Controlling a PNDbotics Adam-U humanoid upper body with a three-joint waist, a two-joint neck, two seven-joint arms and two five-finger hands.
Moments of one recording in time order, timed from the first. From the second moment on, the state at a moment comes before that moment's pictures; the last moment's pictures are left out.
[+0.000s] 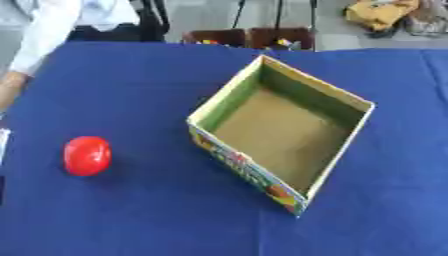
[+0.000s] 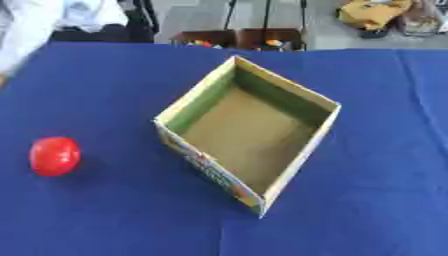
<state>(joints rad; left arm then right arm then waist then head) -0.49 0.42 0.13 -1.99 -0.16 -0.39 0.40 -0.41 -0.72 -0.18 -1.99 0.29 -0.51 -0.61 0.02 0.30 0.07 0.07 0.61</state>
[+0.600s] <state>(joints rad) -0.45 0.58 0.16 -1.99 -0.53 -0.18 0.30 -0.40 -0.72 -0.18 -1.99 0.29 -0.51 -0.62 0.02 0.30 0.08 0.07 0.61</state>
